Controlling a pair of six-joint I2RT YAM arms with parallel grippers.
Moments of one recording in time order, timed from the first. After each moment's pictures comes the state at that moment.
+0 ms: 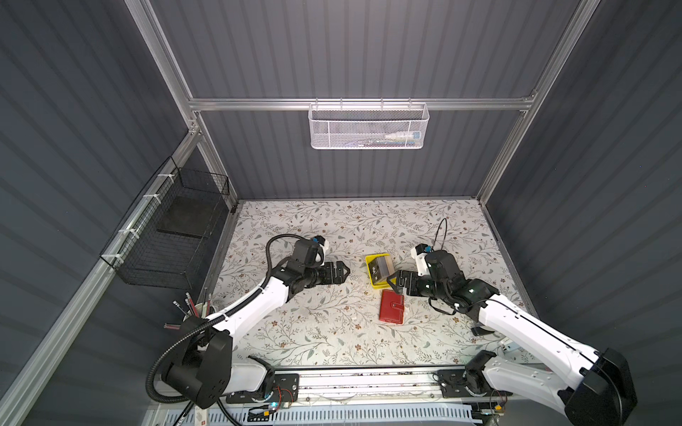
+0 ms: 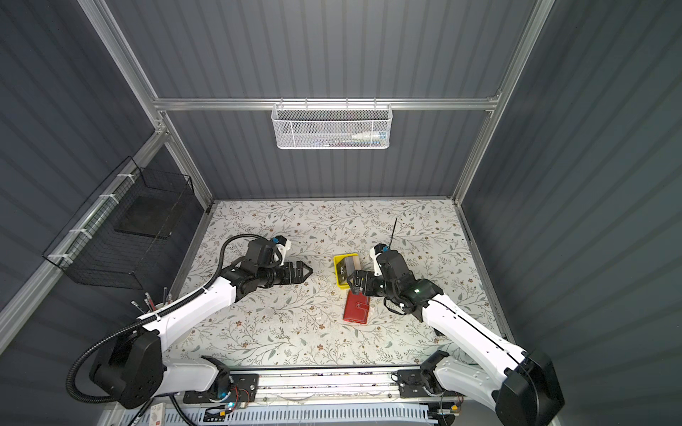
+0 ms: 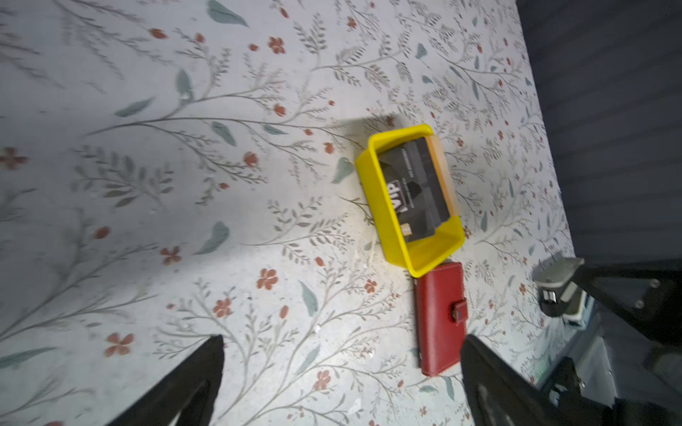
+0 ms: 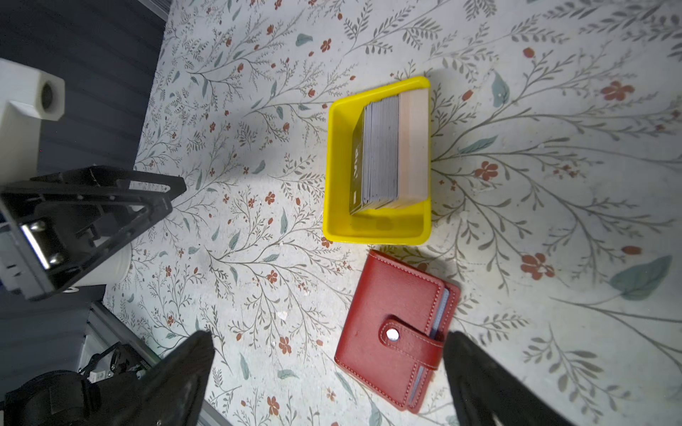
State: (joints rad) left arm -0.46 1.33 0.83 -0.30 0.27 -0.47; right arm 0.58 1.06 0.74 -0.42 -0.15 0.60
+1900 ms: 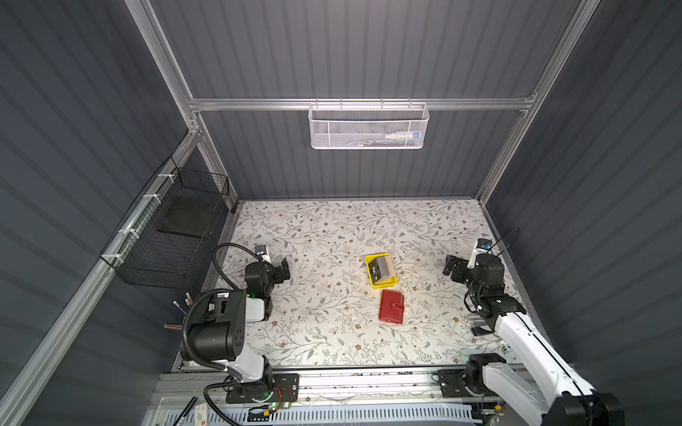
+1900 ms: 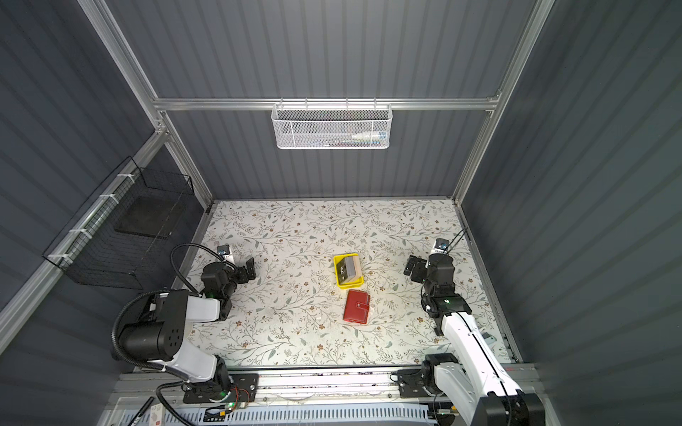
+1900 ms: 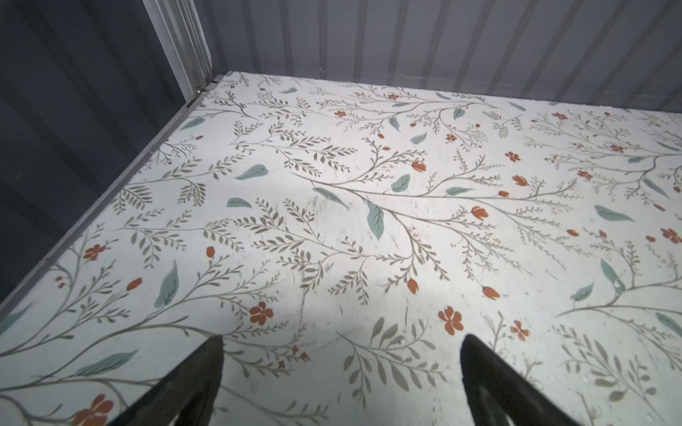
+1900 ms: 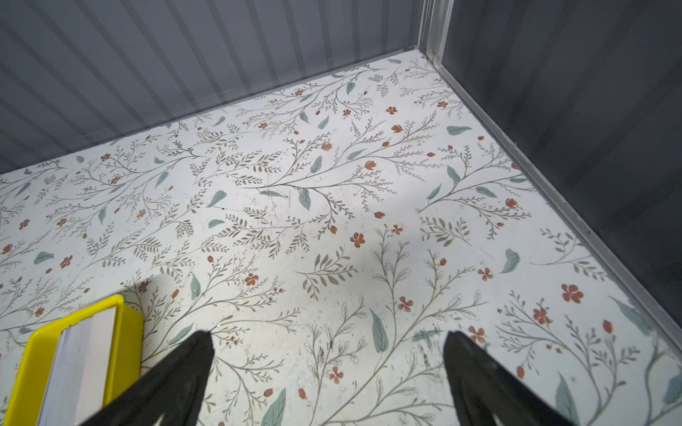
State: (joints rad) left arm 0.02 1.62 0.36 0.87 0.02 -0.03; right arm 0.04 0.93 0.49 -0.06 0.15 0.25
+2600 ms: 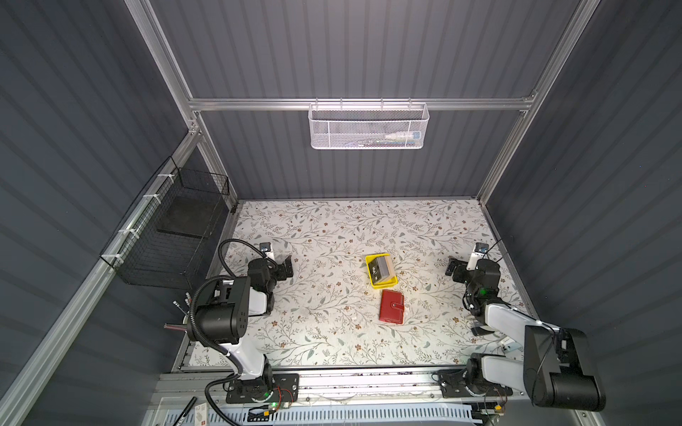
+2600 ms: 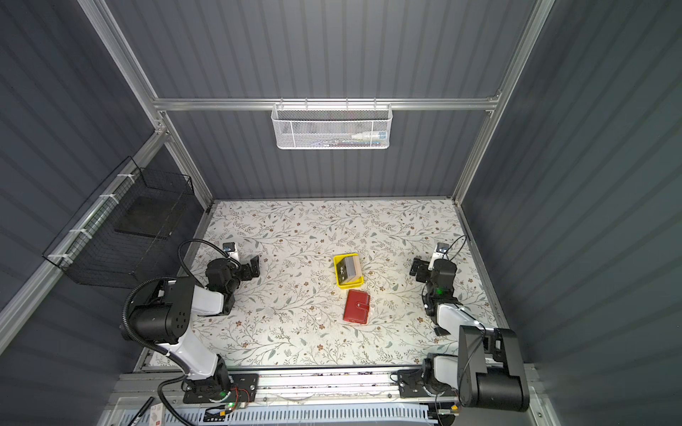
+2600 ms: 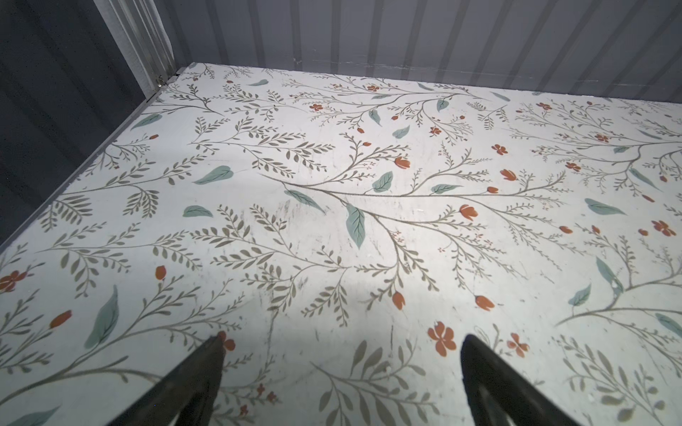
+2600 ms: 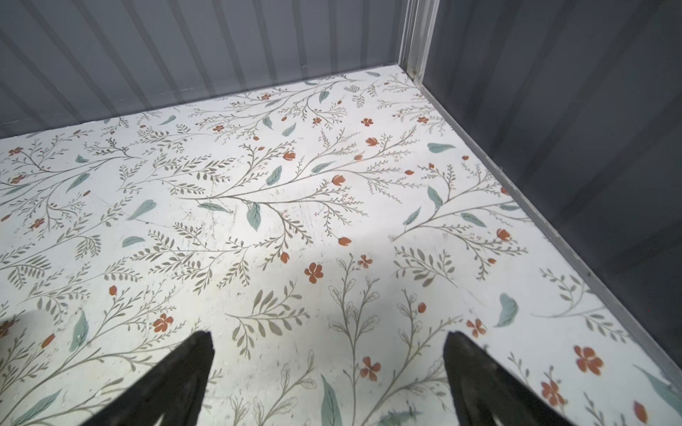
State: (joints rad) left arm 0.02 1.71 0.43 0.88 0.07 -0.03; right arm -0.09 1.27 0.34 0.53 0.08 0.09
